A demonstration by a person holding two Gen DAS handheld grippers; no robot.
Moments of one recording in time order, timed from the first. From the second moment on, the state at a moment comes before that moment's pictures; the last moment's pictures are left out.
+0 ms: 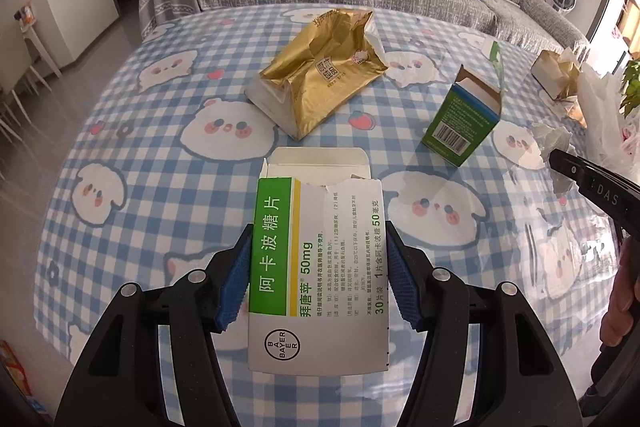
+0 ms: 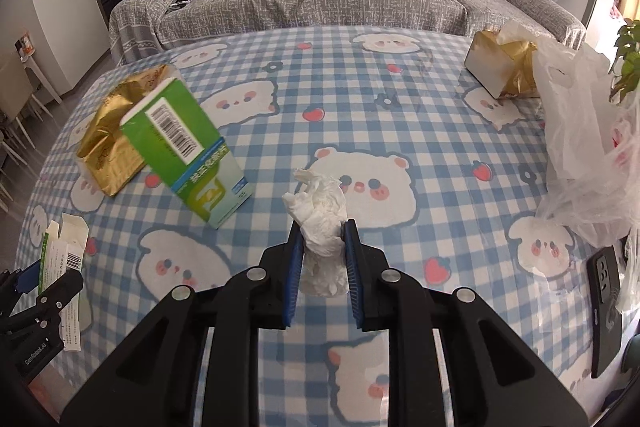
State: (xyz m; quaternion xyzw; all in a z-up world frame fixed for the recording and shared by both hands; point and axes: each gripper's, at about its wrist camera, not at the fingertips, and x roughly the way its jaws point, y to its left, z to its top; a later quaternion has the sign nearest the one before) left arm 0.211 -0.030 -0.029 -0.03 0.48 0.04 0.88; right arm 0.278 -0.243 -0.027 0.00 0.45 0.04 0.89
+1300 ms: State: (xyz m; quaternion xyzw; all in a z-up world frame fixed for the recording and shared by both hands) left arm 0.066 -0.045 -0.021 -0.03 0.46 0.02 0.89; right arm 0.104 -0.206 -0.001 -0.02 0.42 0.08 0.90
